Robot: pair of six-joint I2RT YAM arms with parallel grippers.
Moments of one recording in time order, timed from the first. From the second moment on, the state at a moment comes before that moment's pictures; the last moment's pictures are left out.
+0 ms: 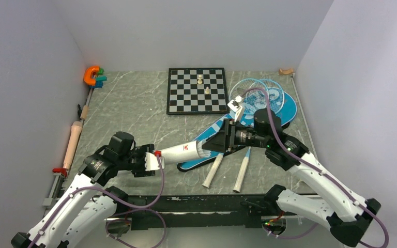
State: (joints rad) left arm -0.50 0.65 0.69 -0.88 0.43 0.94; right arm 0.75 0.91 0.97 -0.37 -0.55 0.80
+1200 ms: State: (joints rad) left arm -0.50 0.65 0.72 -0.88 0.45 0.90; right arm 0.75 1.01 0.91 -0.47 -0.33 0.74
